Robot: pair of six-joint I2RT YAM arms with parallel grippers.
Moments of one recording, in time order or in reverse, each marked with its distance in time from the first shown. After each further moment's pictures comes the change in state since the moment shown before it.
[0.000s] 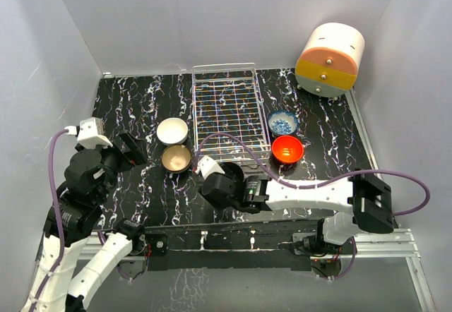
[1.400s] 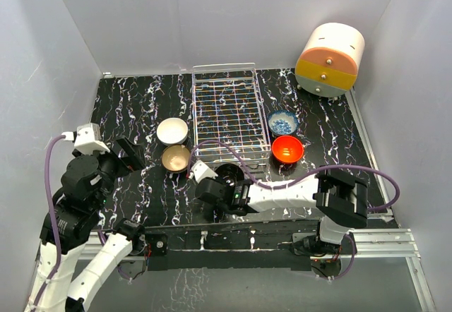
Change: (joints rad) left arm 0.000 -0.039 0.000 -0.054 -0.004 0.000; right arm -0.016 0.192 -0.056 0.240 0.111 -0.099
